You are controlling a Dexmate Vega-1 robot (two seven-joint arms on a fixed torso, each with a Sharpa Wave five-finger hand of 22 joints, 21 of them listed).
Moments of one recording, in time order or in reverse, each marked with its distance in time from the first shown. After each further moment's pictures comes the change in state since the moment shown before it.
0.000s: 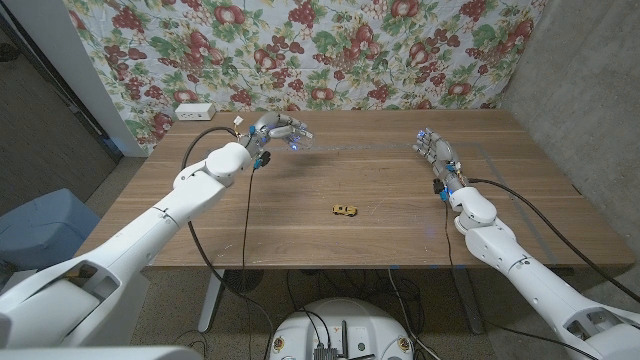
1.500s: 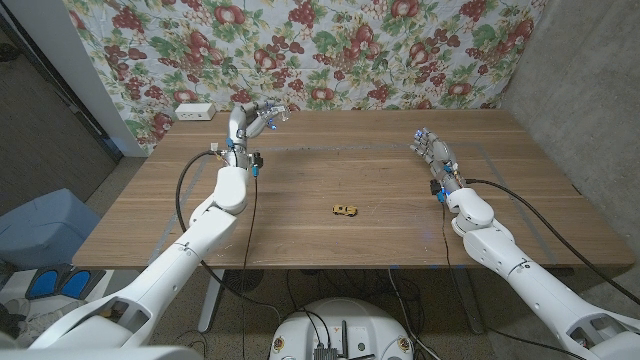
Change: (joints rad) left arm 0.172 -0.204 -0.146 0.136 0.099 -0.462 0.443; left_hand 0.000 0.000 0.000 0.000 -0.001 -0.005 0.005 0.006 -0.005 -0.006 0.005 0.007 0.000 -0.003 0.003 0.006 0.000 -0.004 0.004 -0.037 0.008; right arm -0.035 -0.008 -0.004 -0.073 -0.024 -0.018 -0.046; right_hand 0.009 -0.009 -0.005 0.005 0.000 0.000 0.000 0.000 0.000 0.000 0.000 0.000 0.000 0.000 0.000 0.000 0.001 -0.004 0.004 0.018 0.000
